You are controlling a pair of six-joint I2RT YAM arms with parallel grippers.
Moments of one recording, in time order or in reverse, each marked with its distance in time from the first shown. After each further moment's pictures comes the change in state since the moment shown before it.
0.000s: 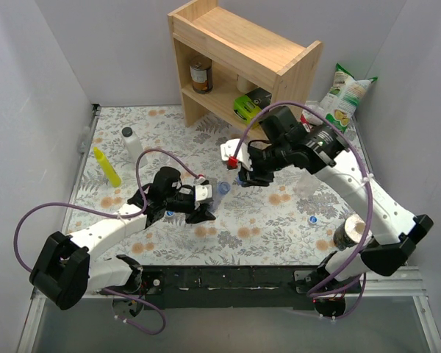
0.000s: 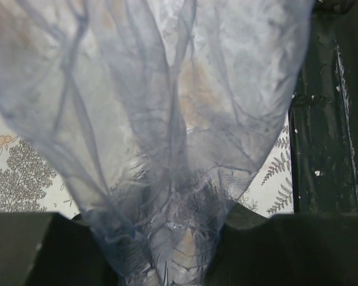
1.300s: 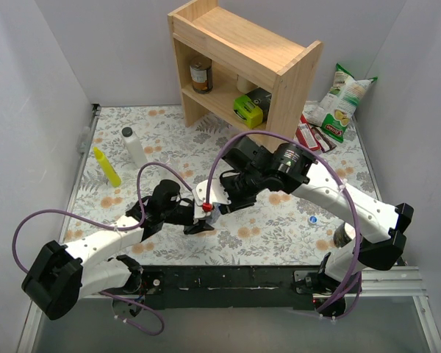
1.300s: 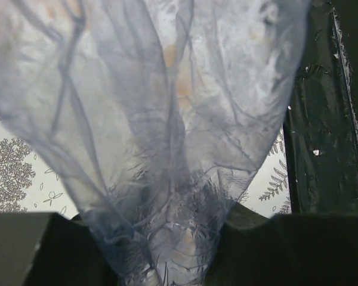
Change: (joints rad) left arm -0.073 -0.093 -0.140 0.057 -0.052 0.093; right arm 0.325 0.118 0.064 -0.085 0.217 -0.068
